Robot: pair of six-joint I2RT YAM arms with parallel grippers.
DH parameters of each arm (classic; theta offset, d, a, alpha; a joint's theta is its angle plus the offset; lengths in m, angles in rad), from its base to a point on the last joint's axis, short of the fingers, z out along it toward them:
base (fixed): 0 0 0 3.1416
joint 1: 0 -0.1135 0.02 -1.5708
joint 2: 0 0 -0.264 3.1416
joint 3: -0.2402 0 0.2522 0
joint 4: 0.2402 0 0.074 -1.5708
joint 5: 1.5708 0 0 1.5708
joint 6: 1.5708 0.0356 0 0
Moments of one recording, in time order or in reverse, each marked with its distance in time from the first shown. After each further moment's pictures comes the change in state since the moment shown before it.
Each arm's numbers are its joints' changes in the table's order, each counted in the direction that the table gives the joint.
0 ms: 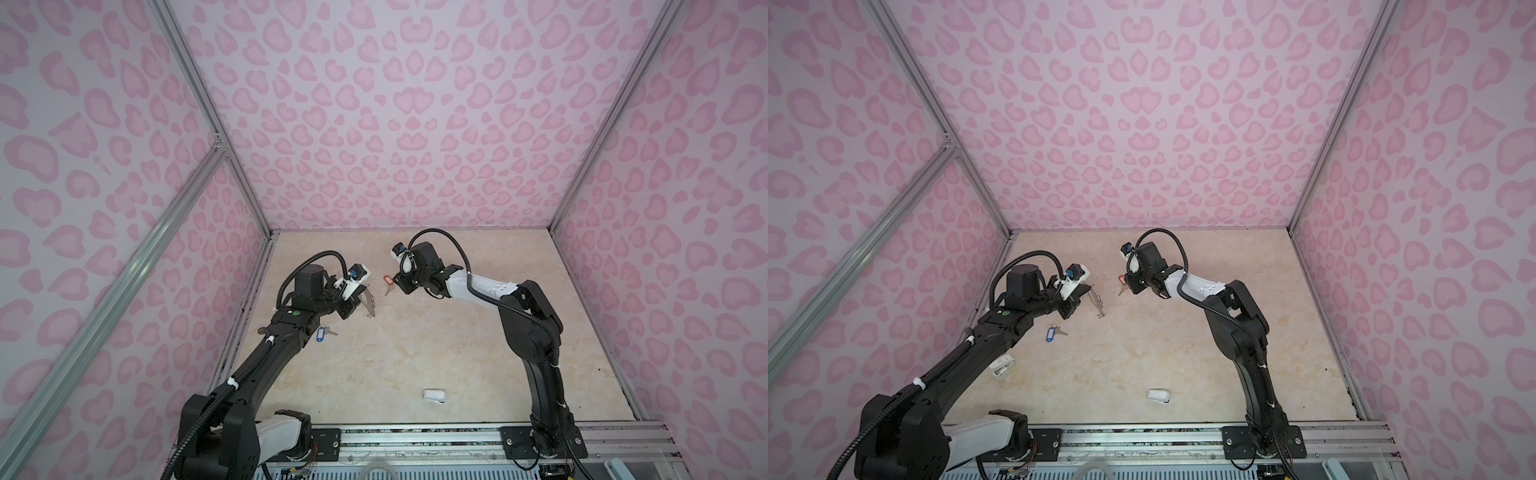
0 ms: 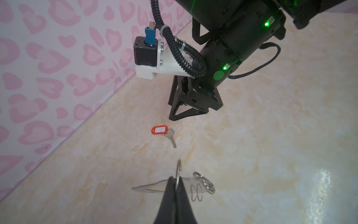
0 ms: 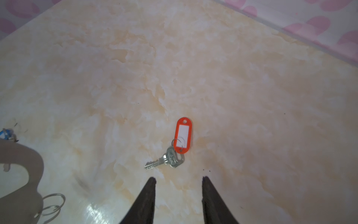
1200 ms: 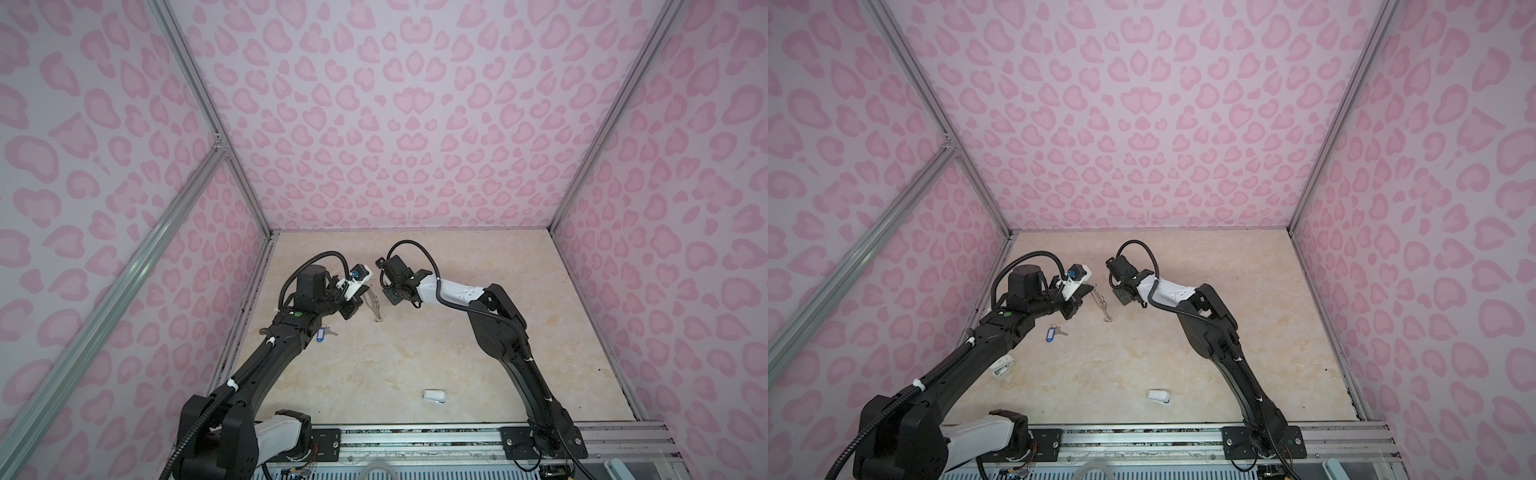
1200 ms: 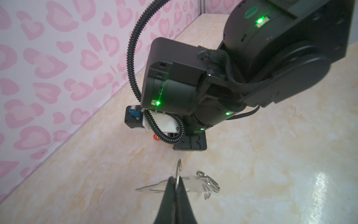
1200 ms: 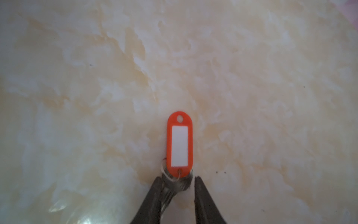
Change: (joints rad) left arm 0.034 0.005 0.004 -0.017 0.006 -0.018; right arm -0.114 -0.176 -0.194 0.275 0.348 -0.007
